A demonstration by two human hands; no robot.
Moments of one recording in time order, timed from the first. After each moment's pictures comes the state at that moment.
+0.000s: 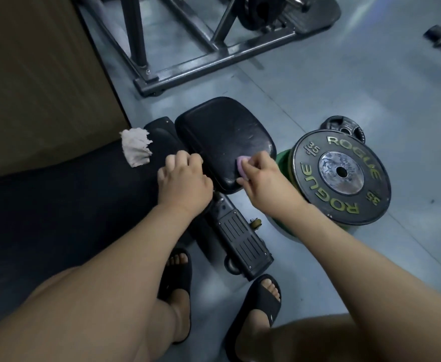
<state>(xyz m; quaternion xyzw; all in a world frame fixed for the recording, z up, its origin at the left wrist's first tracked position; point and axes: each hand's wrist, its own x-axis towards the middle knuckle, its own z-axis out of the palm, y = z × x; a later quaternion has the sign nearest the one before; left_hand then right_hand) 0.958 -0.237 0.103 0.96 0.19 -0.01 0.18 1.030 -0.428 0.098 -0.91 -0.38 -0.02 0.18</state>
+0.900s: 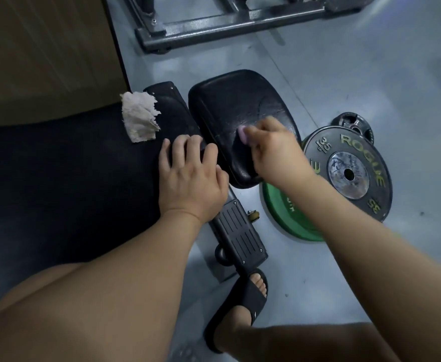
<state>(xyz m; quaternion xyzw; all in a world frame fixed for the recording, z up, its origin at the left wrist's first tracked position) 0.948 -0.236 0.063 0.97 0.19 0.11 0.12 1.073 -0.363 0.108 -0.91 -0.39 -0.05 0.15</state>
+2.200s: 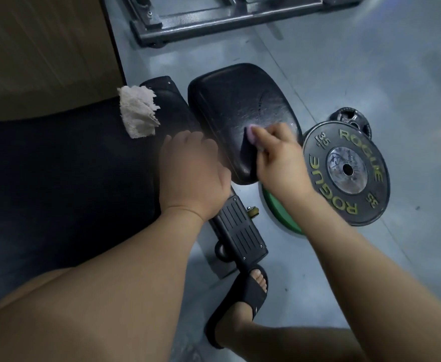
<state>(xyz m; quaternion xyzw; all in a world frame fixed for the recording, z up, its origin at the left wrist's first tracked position) 0.948 -0.235 0.060 0.96 0.19 0.13 0.13 1.051 -0.375 0.092 -0.92 -0.31 -0.05 0.22</state>
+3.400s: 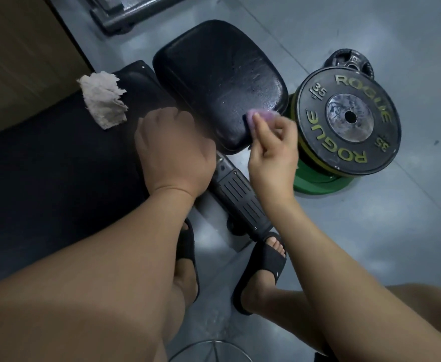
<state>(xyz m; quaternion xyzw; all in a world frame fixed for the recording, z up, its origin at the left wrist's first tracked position) 0.947 -0.238 0.058 0.97 0.18 0.15 0.10 0.989 -0.390 0.046 -0.88 -0.10 -0.20 0.42</state>
